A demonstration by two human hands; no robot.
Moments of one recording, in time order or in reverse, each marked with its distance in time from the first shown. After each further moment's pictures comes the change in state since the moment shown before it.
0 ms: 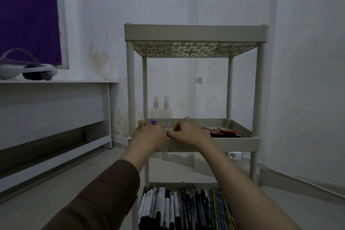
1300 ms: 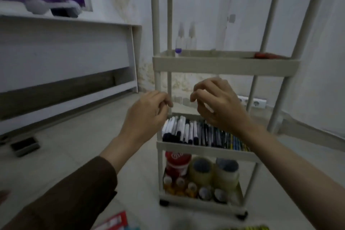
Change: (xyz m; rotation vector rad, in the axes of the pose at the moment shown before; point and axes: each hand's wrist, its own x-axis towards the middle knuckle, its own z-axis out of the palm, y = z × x) left_hand -0.128 -0.073 0.064 -0.343 0.408 0.322; right_hand -0.095 0.047 0.063 -0.232 0.612 -0.944
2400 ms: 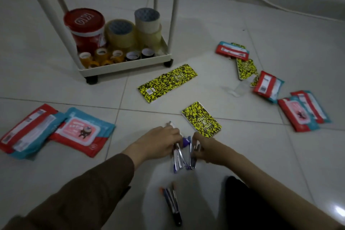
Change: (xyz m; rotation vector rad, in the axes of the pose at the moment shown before) left_hand -0.368 0.067 0.182 -0.303 -1.203 0.676; right_hand -0.376 -0.302 -0.068 0.565 -1.313 1.572
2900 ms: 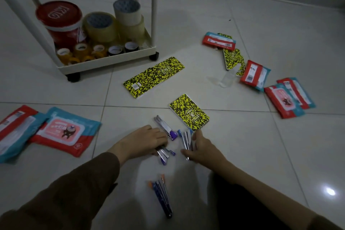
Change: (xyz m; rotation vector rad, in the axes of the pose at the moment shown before) left_hand -0.005 -0.009 0.019 0.232 -0.034 0.221; right_hand -0.010 0.025 0.034 0.189 0.249 0.150
